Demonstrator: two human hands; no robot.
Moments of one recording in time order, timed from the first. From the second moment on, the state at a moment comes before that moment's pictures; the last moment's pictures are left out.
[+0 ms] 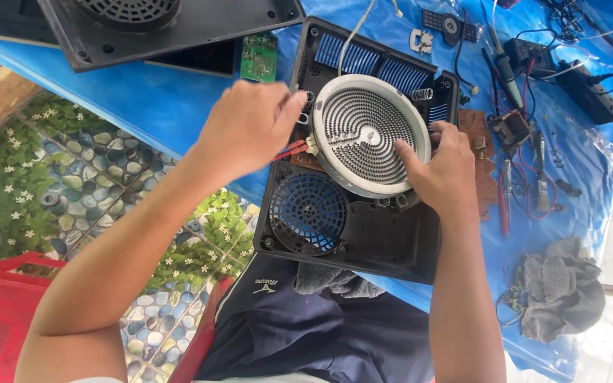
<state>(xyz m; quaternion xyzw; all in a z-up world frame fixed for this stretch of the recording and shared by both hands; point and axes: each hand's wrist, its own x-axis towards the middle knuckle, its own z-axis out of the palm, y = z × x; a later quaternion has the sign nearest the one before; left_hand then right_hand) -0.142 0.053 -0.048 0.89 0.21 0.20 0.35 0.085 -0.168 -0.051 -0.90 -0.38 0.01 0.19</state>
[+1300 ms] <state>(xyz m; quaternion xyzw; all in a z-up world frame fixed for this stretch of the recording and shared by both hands) -0.191 -0.023 -0.052 0.82 0.33 0.25 0.41 0.118 -0.128 -0.007 -0.72 -0.63 0.01 0.29</state>
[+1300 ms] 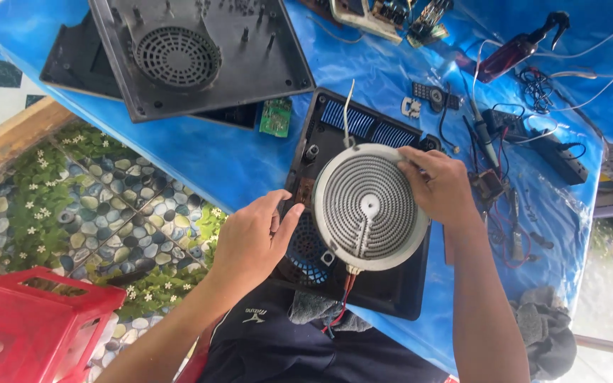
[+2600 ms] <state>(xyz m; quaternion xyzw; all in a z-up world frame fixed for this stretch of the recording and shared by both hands) -0.174 -0.030 -0.094 0.79 0.42 0.22 0.39 0.126 -0.066 -0.021 -0.71 -0.68 0.08 0.20</state>
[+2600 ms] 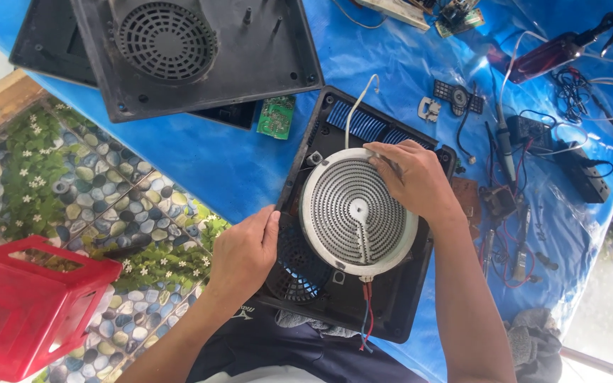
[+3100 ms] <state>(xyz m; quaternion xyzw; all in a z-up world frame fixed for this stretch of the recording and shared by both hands) -0.148 -0.052 -0.069 0.92 0.34 0.18 0.04 0.120 -0.165 -0.046 -0.85 -0.46 0.02 0.25</state>
